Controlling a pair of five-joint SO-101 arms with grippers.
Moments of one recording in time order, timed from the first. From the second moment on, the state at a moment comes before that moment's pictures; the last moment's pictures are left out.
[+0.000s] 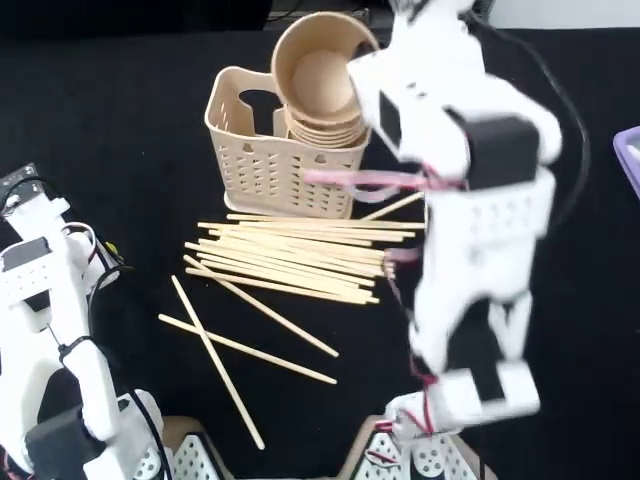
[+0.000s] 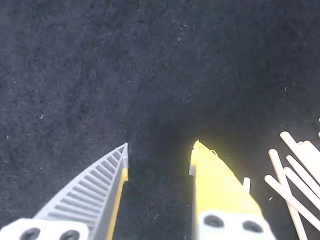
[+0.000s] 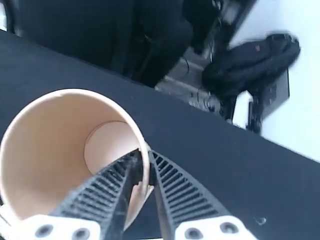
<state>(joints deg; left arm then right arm) -31.6 -24.6 46.6 54.5 3.6 -10.2 7.2 -56.6 89.7 13.3</state>
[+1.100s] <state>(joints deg) -31.6 -24.6 46.6 54.5 3.8 -13.5 17.2 -74.4 99.5 13.1</state>
